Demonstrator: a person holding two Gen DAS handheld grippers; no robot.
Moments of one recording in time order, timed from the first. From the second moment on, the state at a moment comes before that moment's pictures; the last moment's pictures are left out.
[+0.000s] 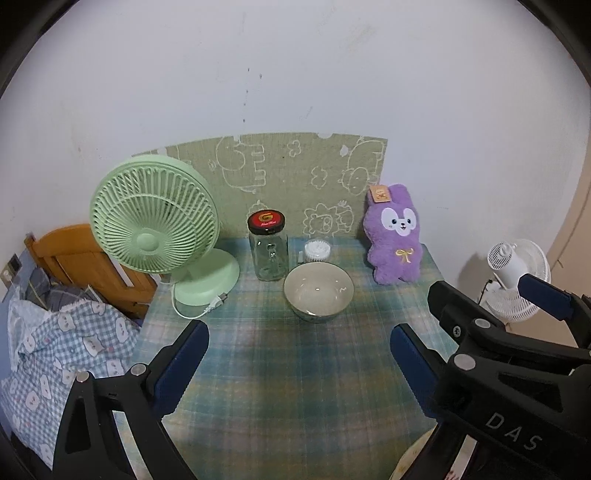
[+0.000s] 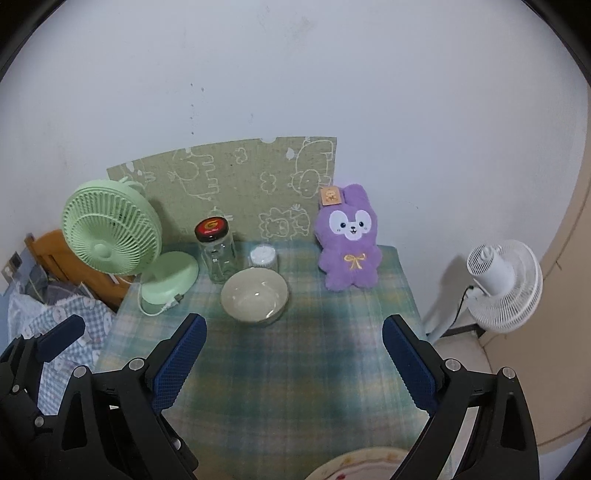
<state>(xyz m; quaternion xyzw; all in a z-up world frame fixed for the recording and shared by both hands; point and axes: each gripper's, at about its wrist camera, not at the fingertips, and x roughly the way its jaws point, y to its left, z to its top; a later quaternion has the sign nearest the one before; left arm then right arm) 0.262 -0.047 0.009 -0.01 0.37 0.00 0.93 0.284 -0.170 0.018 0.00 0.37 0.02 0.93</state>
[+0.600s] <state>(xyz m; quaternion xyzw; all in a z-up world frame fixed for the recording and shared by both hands) 0.333 -0.051 -0.024 0.00 0.37 0.05 0.93 0.371 -0.172 -0.023 -0.02 0.38 0.05 0.92</state>
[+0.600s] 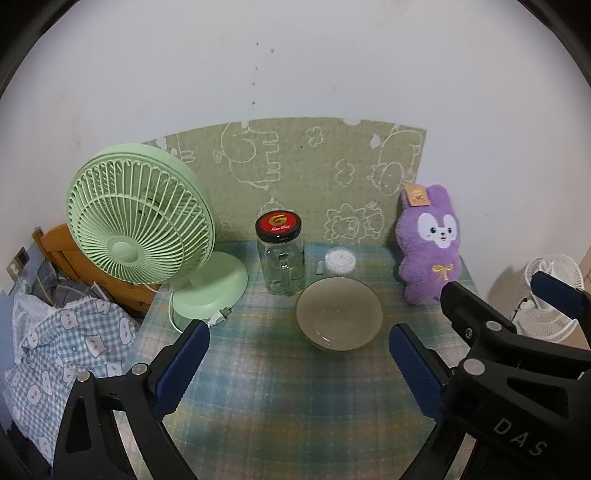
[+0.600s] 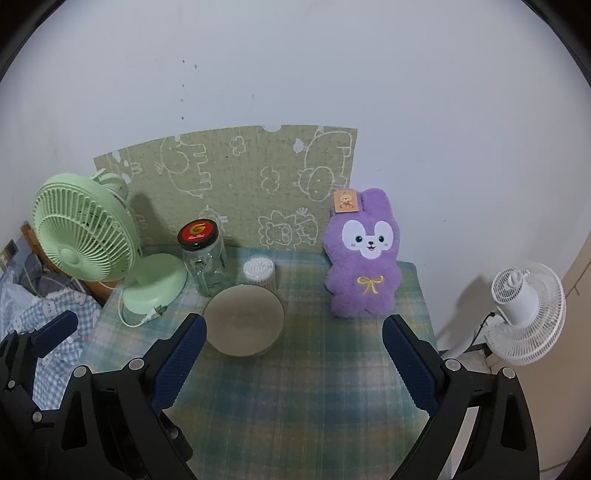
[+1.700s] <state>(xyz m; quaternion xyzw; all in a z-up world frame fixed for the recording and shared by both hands) 0.436 -0.054 -0.130 0.01 0.41 0.06 0.91 0.475 -0.155 -0.141 -0.01 0.40 0.05 0.91</state>
